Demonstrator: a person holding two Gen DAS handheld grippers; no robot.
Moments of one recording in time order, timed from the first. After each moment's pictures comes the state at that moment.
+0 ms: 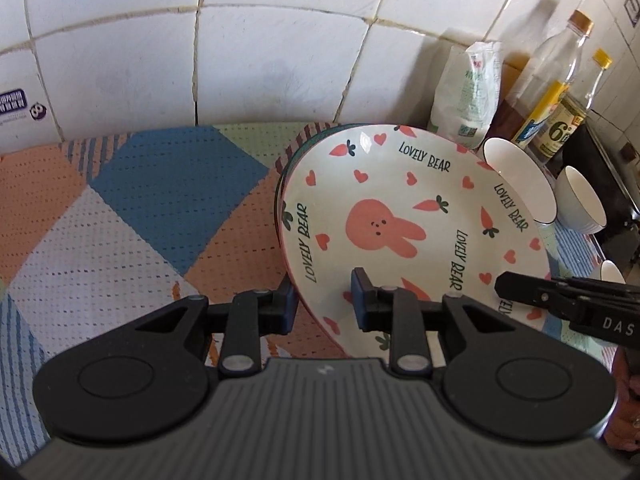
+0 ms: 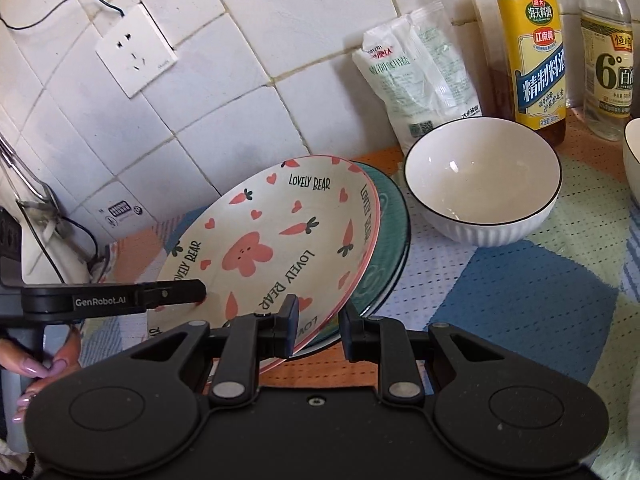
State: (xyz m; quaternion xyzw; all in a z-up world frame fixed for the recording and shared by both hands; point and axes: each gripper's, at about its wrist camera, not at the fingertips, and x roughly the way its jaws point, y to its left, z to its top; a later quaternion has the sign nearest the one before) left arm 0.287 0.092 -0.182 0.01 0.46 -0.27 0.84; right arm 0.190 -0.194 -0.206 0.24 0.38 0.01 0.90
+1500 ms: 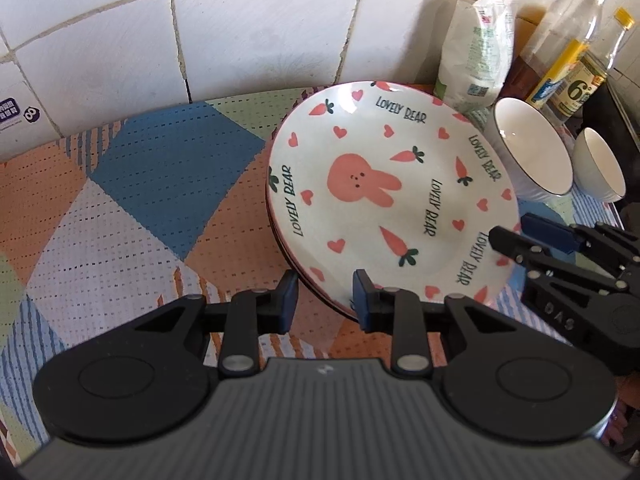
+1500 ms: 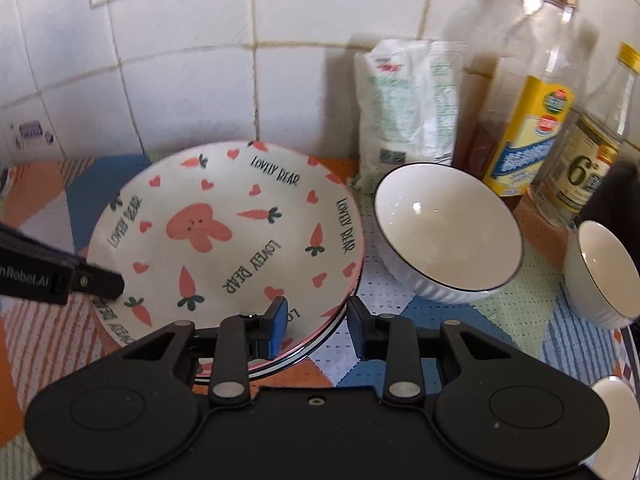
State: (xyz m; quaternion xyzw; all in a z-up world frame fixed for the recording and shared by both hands) left arm 0.286 0.062 -0.165 0.07 0.53 -0.24 0.81; right arm 0.228 -0.149 -0.178 0.05 0.43 -0.11 0.89
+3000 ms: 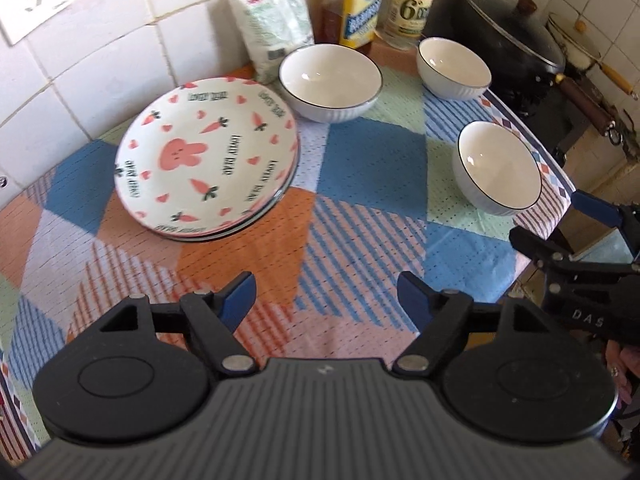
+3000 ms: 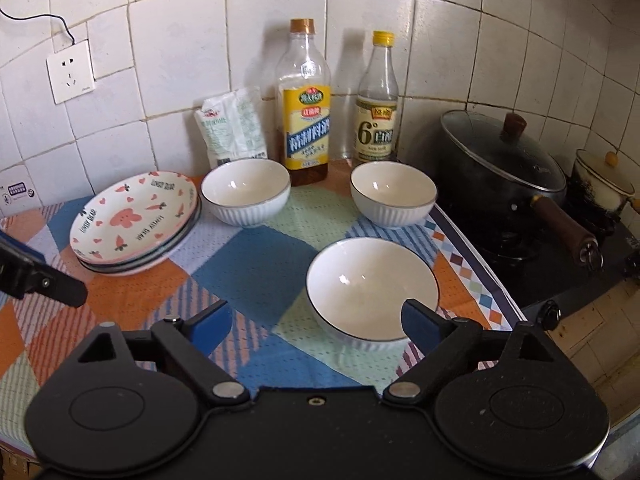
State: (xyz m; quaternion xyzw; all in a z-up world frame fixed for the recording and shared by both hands) left arm 0.139 -0.026 -0.099 0.18 0.51 -0.32 0.78; right arm 0.012 -0.210 -0.125 0.09 0.36 -0.22 0.90
